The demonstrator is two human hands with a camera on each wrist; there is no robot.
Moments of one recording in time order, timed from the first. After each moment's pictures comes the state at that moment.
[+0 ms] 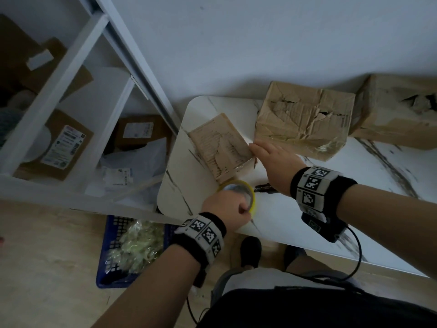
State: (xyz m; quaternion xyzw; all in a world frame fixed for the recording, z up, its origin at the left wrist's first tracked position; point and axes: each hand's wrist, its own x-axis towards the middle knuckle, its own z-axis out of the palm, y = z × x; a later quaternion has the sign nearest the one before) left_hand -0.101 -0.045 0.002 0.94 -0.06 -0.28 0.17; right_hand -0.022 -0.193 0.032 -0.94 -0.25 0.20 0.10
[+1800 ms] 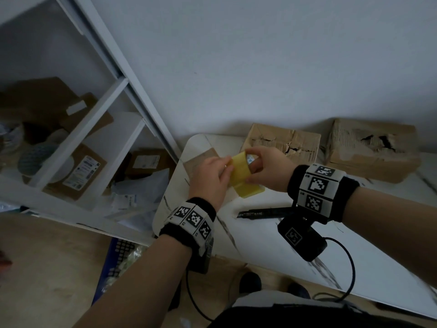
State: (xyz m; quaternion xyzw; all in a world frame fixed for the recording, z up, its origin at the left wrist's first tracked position) left_hand -0.055 -0.077 0.079 0.95 0.03 0.09 0.30; right_hand -0.009 -0.231 0.115 -0.87 -0.16 0.22 0.40
